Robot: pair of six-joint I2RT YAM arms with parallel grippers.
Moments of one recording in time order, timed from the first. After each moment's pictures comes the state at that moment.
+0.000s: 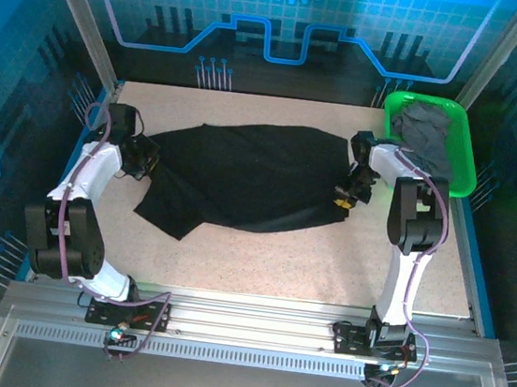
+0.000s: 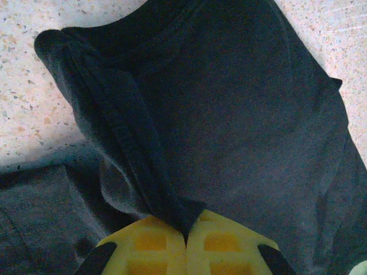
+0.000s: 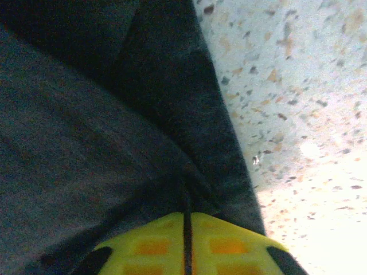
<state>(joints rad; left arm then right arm) 0.18 1.52 1.14 -0.68 0.17 -0.95 0.12 2.09 1.56 -1.06 -0.17 0.48</state>
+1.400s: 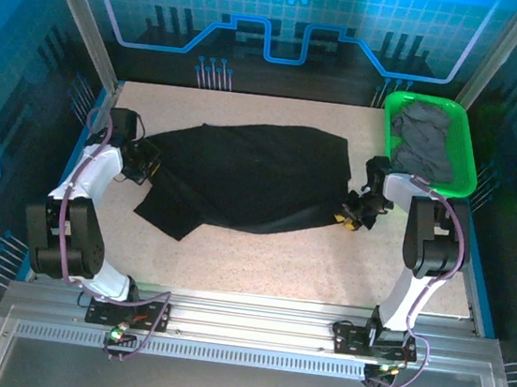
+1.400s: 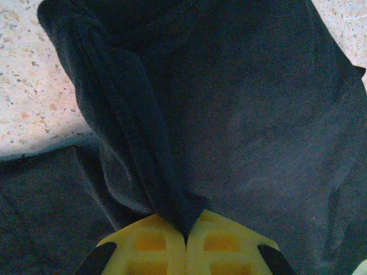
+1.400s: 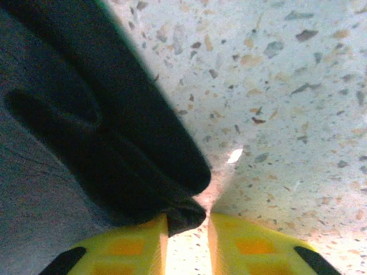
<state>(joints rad) 0.18 1.52 1.11 -0.68 0.19 -0.95 0.05 1.86 1.14 -0.80 -0.33 0.64</state>
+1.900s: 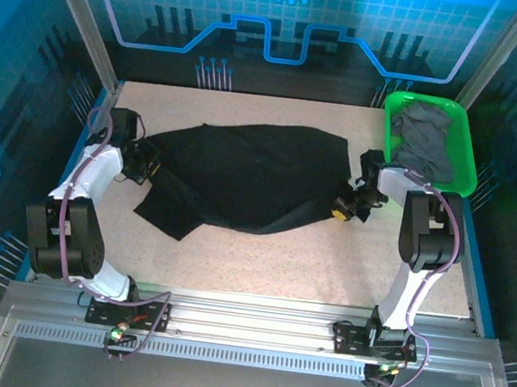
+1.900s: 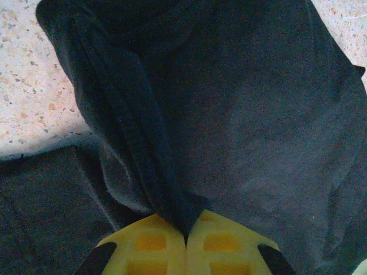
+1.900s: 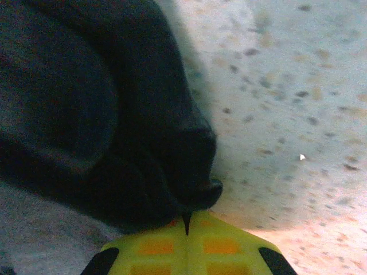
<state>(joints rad) 0.18 1.52 1.11 -0.68 0.19 -0.95 0.08 1.90 1.21 -0.76 -0.35 0.64</state>
